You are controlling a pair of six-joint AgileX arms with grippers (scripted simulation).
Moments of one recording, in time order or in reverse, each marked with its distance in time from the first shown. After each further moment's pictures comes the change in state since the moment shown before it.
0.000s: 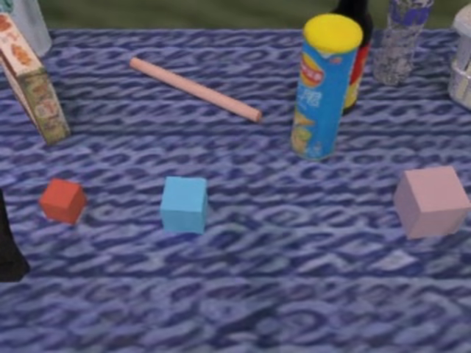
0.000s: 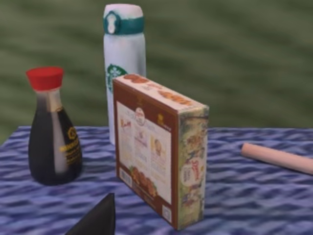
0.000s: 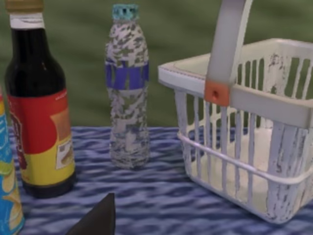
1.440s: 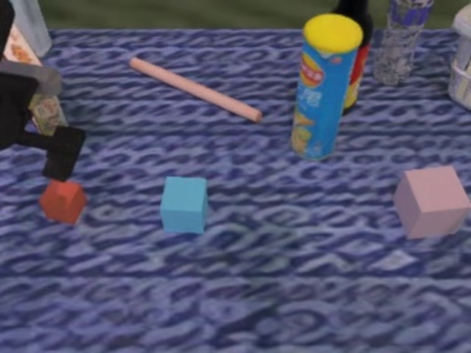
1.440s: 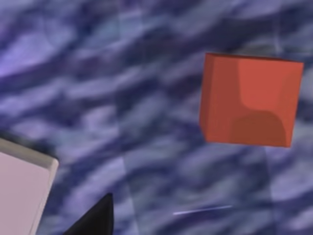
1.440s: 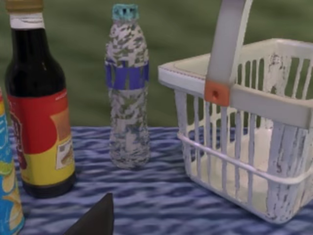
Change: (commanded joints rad) left arm -0.082 1.720 1.283 -0.959 -0.002 0.161; right arm 0.000 0.000 0.000 0.000 0.000 0.000
